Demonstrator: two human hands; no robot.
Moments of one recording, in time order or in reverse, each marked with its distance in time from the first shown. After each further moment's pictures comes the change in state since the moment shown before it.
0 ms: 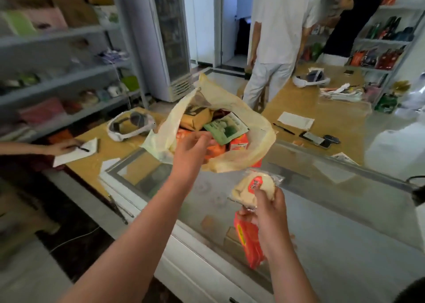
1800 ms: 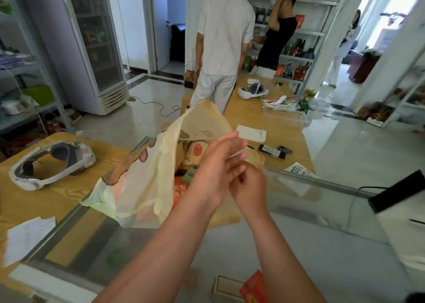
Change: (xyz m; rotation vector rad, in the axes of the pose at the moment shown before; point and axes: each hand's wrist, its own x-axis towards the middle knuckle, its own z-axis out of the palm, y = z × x) left_hand 0.114 0.030 0.046 -0.573 -0.545 -0.321; right_hand 0.148 -0.043 0.104 -0.805 0.214 -0.506
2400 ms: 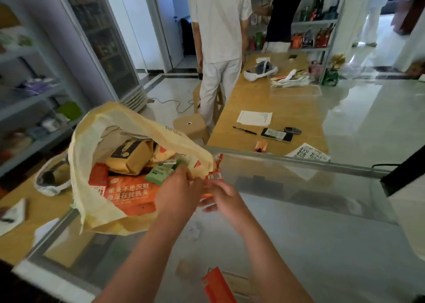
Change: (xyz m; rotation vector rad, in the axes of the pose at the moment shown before) left_hand 0.027 -0.097 0.008 1.645 0.543 0.179; right_hand 0.003 0.091 -0.051 0.595 -0.550 0.373
